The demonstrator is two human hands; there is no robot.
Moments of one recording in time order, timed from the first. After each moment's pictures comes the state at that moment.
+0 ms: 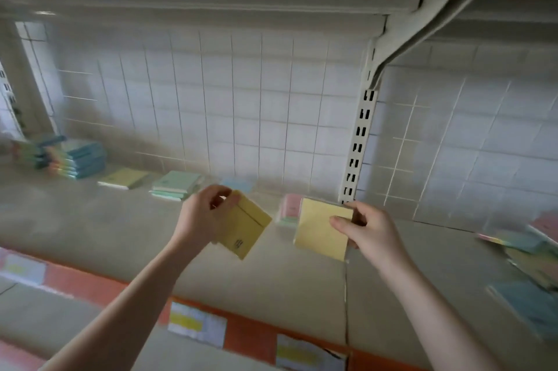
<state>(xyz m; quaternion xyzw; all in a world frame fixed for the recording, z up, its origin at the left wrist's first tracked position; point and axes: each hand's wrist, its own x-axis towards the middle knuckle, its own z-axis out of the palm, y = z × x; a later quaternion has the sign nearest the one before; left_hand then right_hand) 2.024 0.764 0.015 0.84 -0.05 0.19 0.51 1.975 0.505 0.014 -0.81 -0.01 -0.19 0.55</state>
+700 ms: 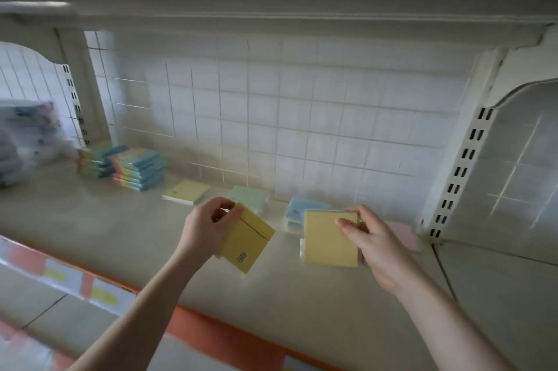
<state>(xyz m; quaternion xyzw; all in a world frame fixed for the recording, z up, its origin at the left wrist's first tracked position) 2.075 0.906 0.002 0.84 0.00 0.17 0.52 2.040 0.645 0.011 -0.77 -0.02 -0.10 0.62</state>
